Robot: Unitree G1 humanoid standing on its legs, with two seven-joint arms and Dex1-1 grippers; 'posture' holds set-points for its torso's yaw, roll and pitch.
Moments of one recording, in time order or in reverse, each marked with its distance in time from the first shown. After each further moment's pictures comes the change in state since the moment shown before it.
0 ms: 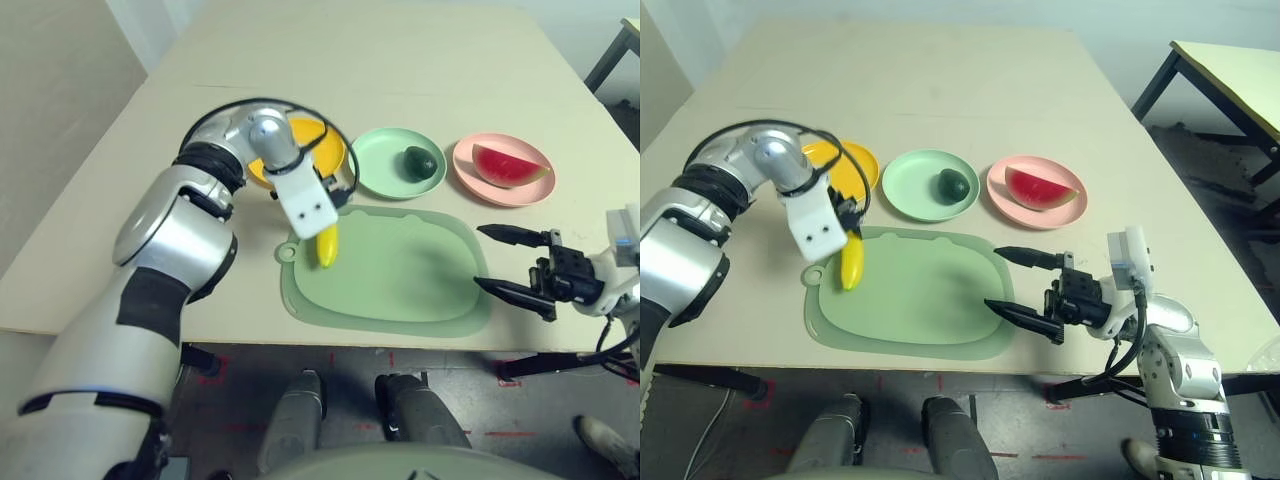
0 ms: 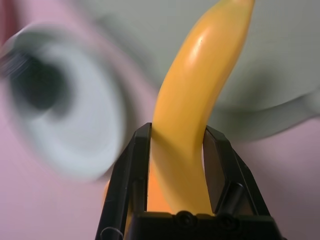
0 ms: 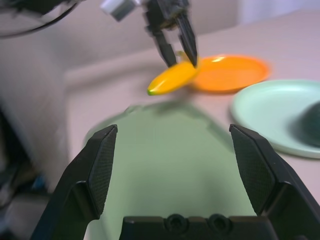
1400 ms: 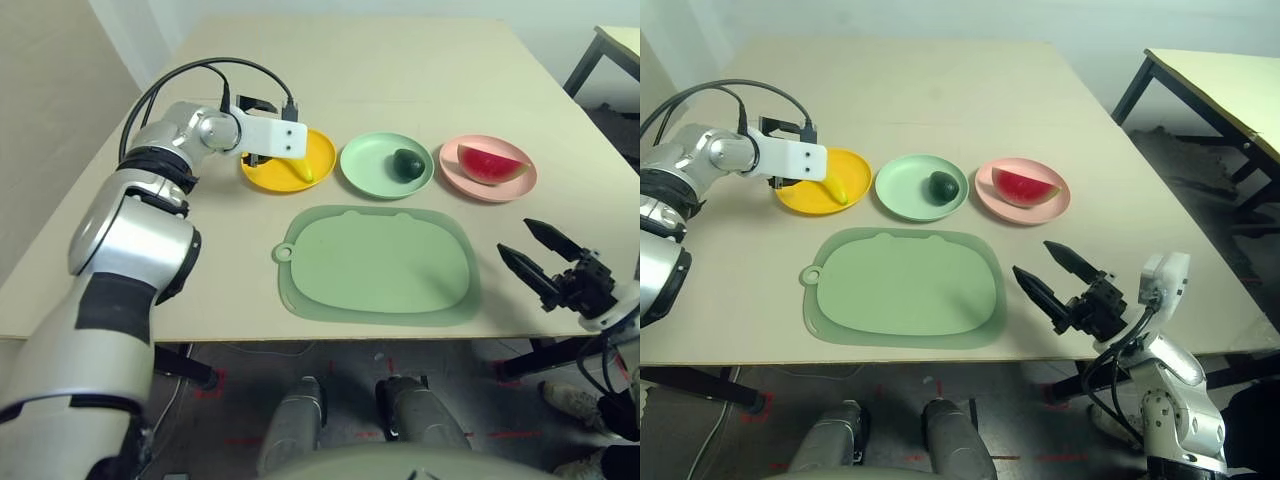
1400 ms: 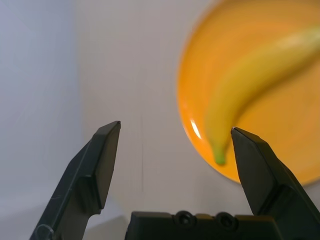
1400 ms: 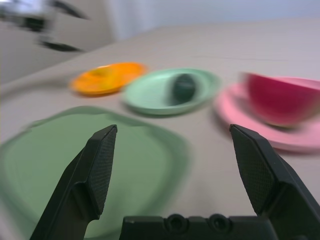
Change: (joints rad) left arm 0.142 0.162 0.223 0.097 0.137 0.415 0.721; right arm 0.130 0.043 -0.197 0.128 -0.029 -0.123 -0.236
